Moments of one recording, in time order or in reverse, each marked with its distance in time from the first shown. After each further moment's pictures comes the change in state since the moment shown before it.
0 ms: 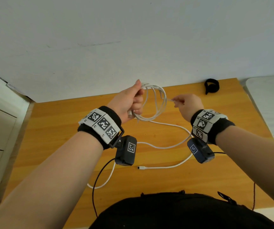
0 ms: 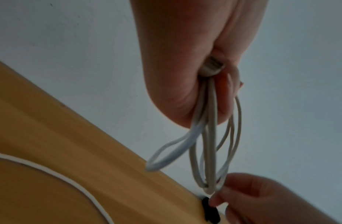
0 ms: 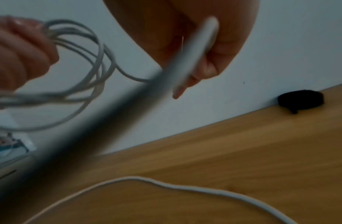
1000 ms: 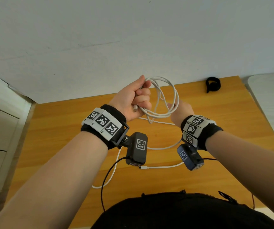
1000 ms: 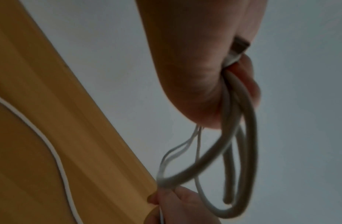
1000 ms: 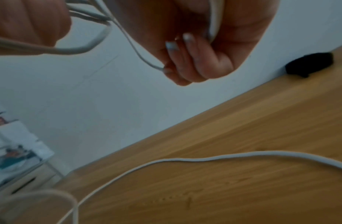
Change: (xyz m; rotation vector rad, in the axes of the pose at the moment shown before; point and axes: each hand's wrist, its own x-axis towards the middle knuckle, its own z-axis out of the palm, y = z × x) left_hand -0.005 0.009 0.012 -0.387 -0.088 -0.099; right_hand -0.008 -0.014 0.026 -0.247 -0.145 0.145
